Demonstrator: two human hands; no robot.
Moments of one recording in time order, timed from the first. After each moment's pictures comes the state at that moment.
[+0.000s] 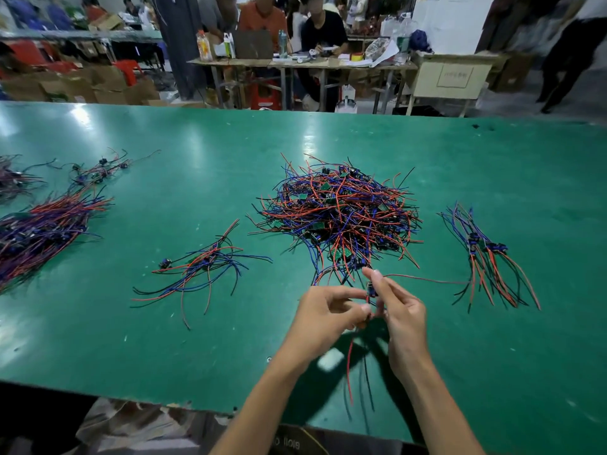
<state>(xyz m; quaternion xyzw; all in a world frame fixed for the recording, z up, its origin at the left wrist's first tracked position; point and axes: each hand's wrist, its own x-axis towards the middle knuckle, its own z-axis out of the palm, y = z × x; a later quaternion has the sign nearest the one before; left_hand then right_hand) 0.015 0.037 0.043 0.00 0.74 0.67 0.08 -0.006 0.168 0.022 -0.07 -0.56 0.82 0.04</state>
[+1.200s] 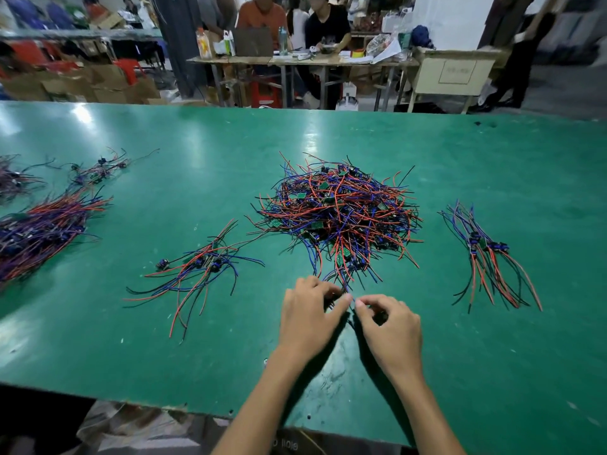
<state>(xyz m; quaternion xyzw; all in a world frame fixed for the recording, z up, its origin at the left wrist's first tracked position) -0.012 0.029 0.000 -0.01 0.93 0.34 -0.11 -0.003 0.177 -0.009 -0.03 -0.89 0.44 0.14</state>
